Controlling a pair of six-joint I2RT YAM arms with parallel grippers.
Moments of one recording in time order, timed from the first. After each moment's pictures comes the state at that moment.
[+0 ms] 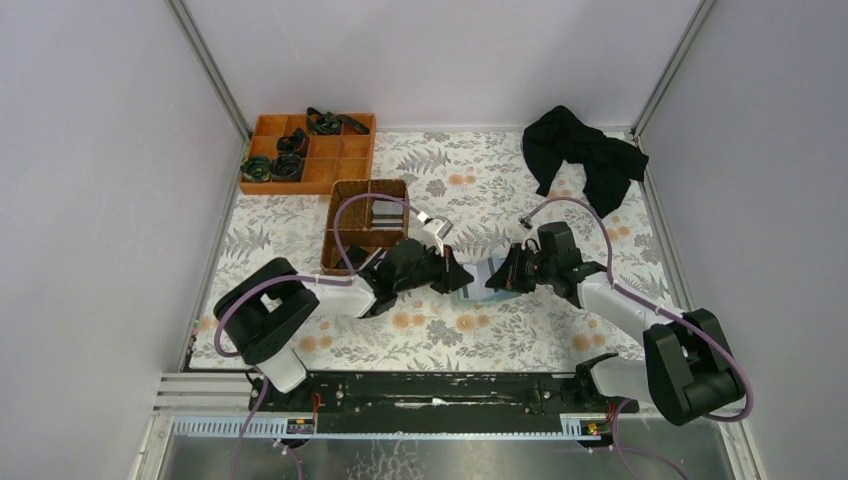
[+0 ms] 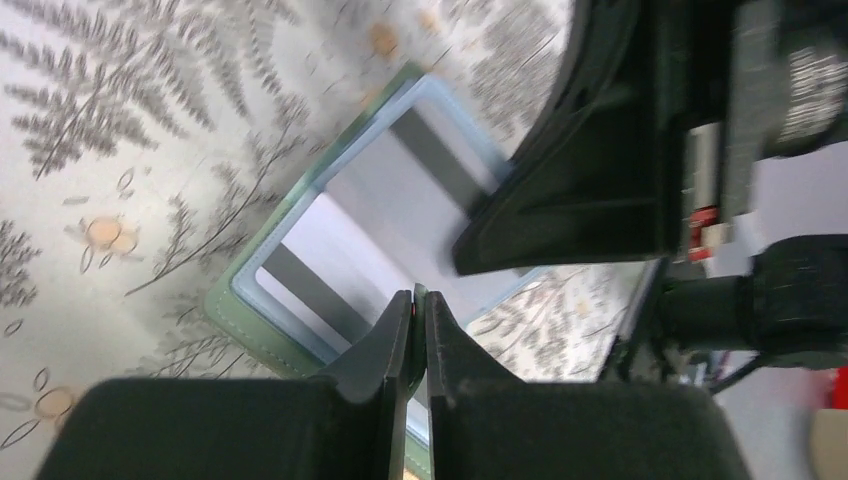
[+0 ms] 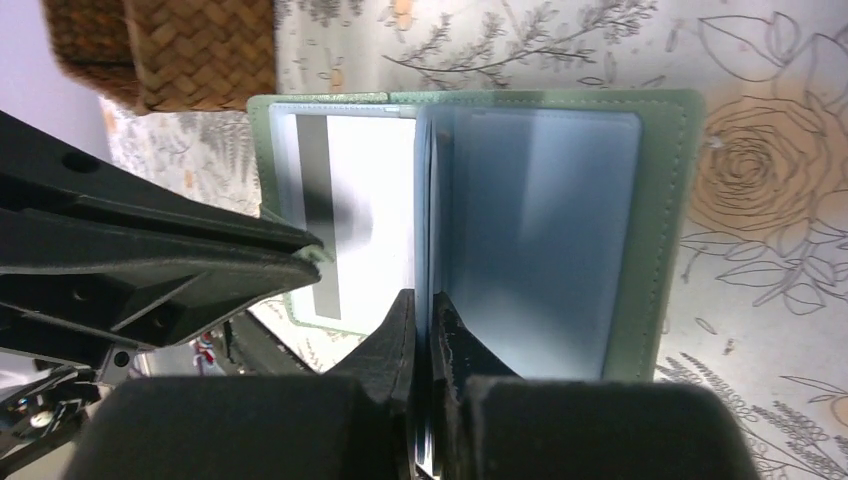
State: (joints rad) left arm -0.83 1.67 0.67 0.60 0.25 -0.59; right arm 0.36 1.27 0.53 -0.09 -0.48 0.60
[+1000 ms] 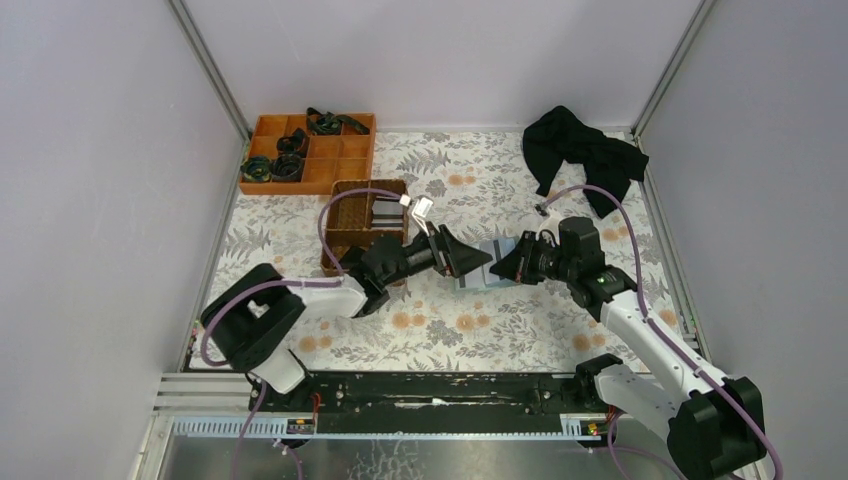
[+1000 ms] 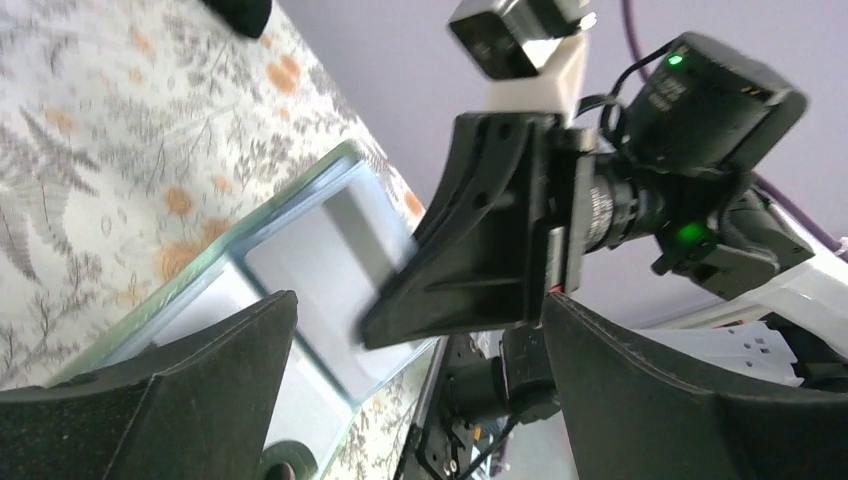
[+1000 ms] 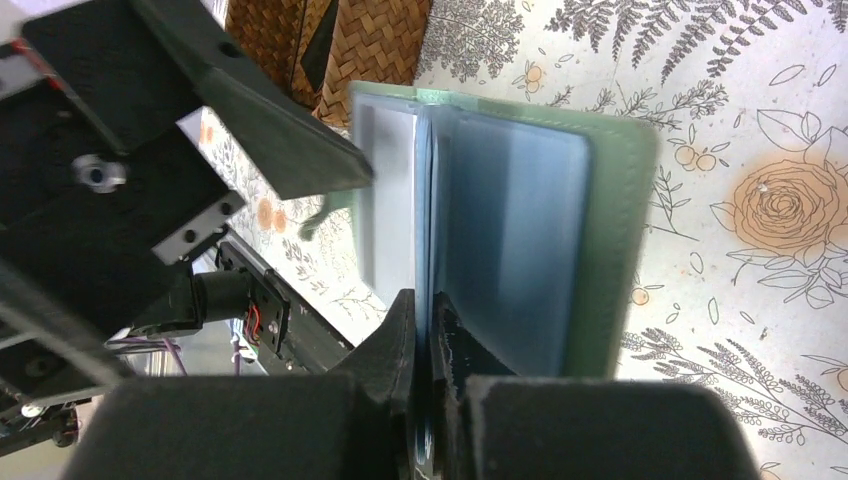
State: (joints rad) left arm -0.79 1.62 0.60 1.08 0.34 -0.97; right arm 0.35 0.96 0.59 -0.23 -0.51 0.60
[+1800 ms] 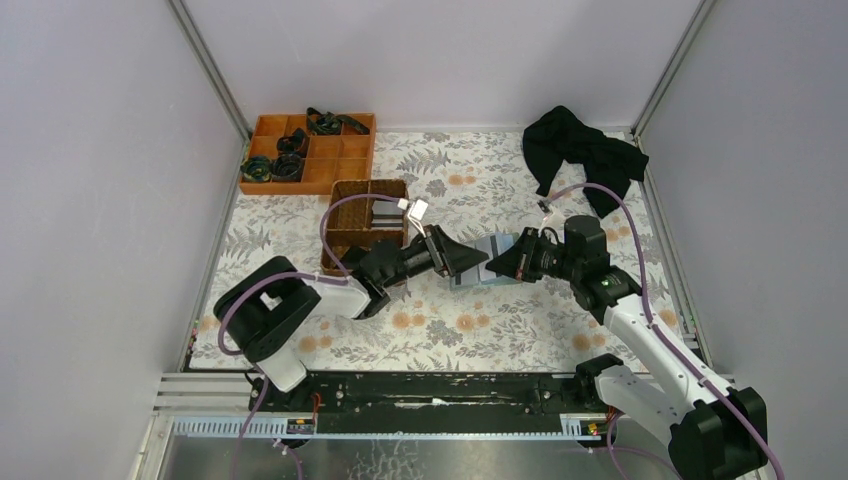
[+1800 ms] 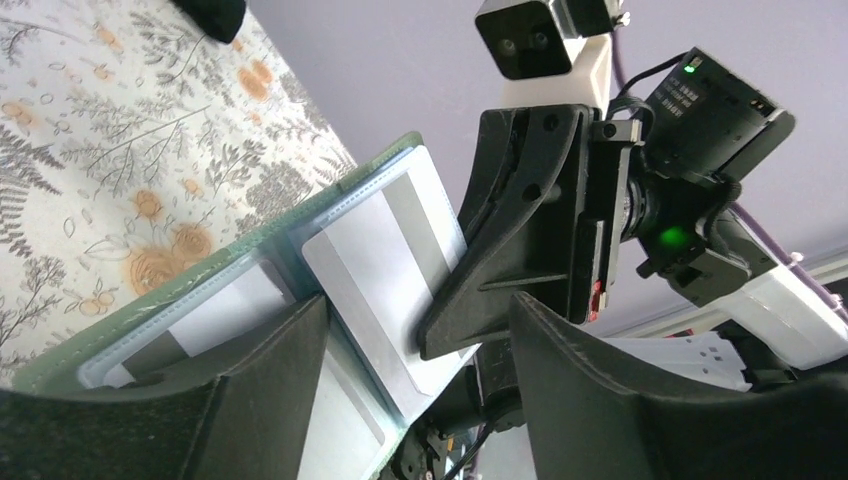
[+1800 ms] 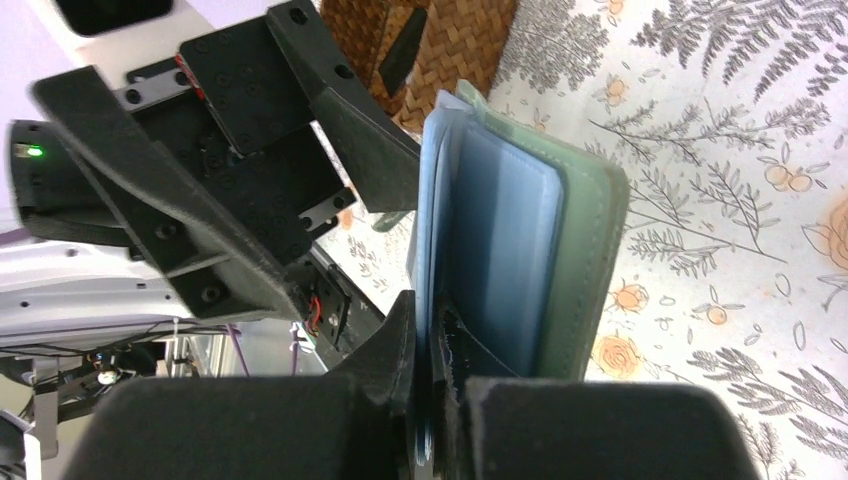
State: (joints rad) left arm -0.79 1.65 0.59 1.18 0.34 -1.02; right arm 0.35 0.92 0.60 -0.19 -0.59 0.69
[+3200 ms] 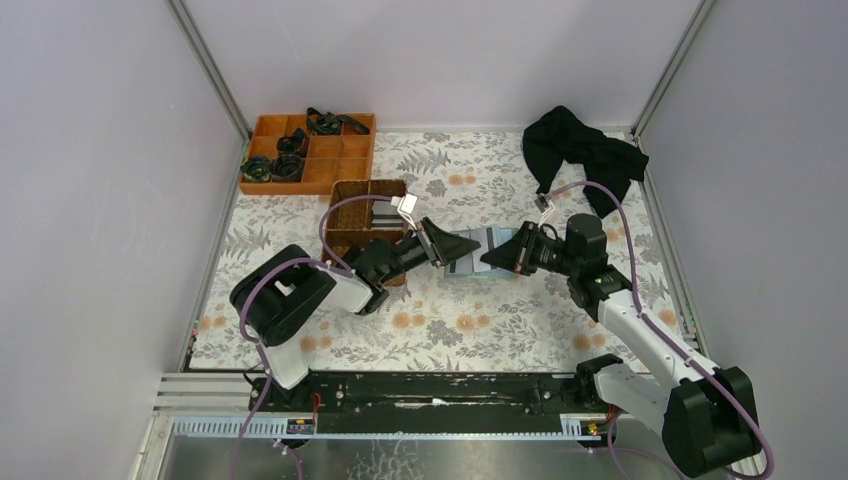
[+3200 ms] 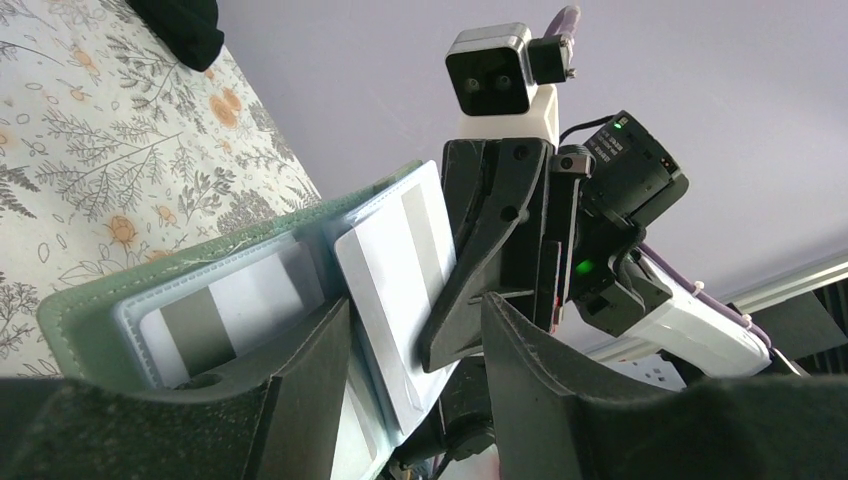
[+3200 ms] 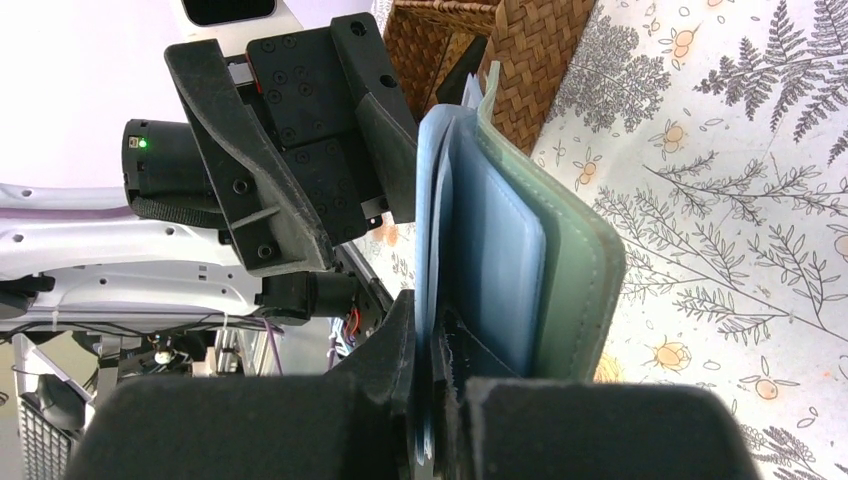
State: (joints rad) left arm -0.73 1.76 0.58 1.43 0.38 -1.22; right arm 0.32 1.00 0.54 0.10 -0.73 0.79
